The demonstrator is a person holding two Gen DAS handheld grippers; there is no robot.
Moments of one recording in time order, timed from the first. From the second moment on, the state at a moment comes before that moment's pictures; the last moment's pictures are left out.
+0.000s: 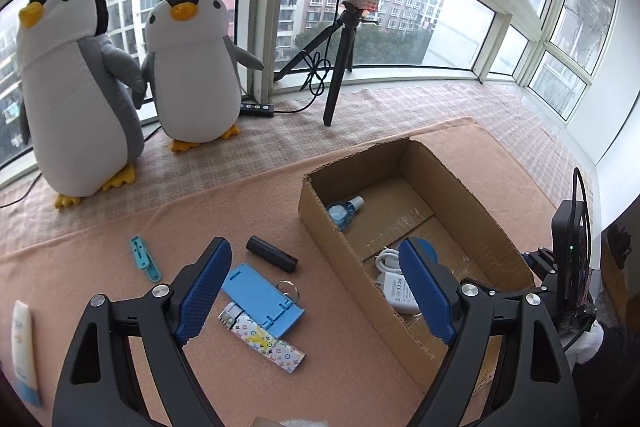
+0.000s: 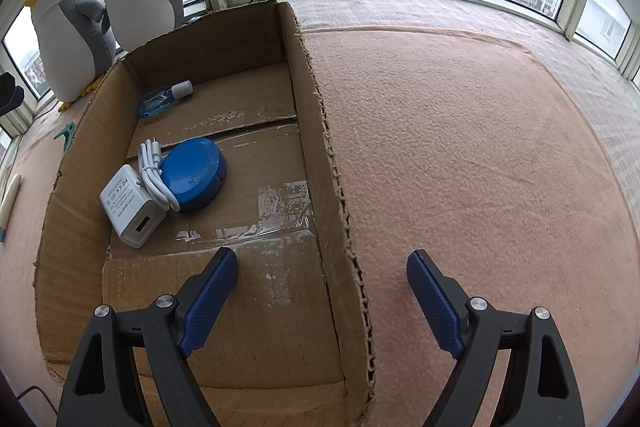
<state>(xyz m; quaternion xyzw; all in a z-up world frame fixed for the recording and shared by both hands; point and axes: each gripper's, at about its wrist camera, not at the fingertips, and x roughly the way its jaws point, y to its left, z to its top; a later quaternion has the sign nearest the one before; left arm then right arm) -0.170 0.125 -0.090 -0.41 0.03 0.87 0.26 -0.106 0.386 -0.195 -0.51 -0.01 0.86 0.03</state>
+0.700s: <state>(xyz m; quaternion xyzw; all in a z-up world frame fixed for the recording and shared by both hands) -0.240 0.012 -0.150 -0.50 -0.04 0.86 0.10 -0.097 0.389 -0.194 -0.51 -0.01 0.86 0.03</state>
